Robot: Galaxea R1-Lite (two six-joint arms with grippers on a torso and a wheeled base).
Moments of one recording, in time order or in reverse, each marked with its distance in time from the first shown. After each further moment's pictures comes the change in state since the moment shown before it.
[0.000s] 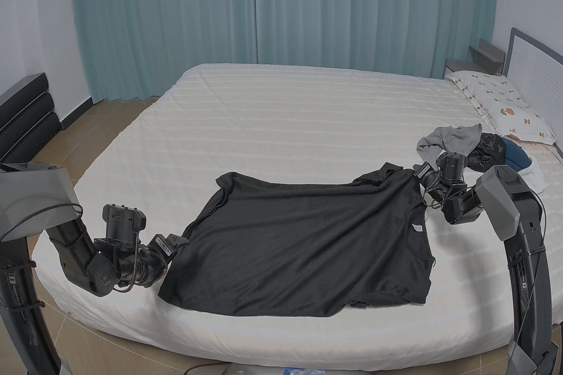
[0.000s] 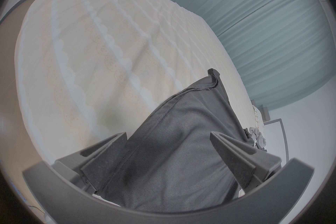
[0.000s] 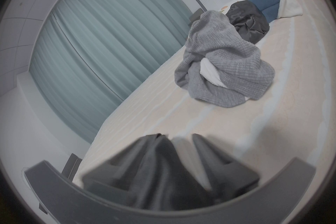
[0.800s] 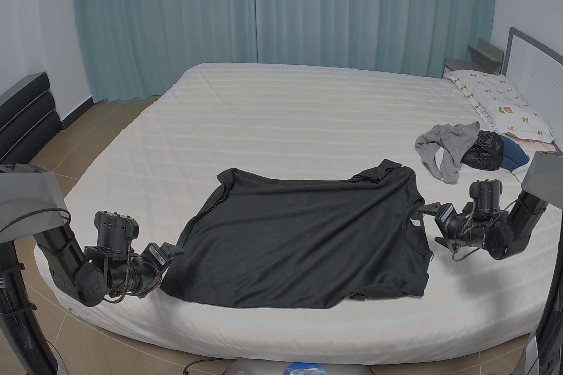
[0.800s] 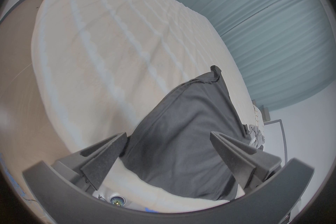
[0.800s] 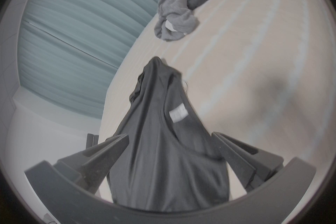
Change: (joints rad) left arm -0.011 -0.078 0.108 0.000 0.002 -0.033; right arm 0.014 -0.542 1.019 -0.130 0.249 0.151
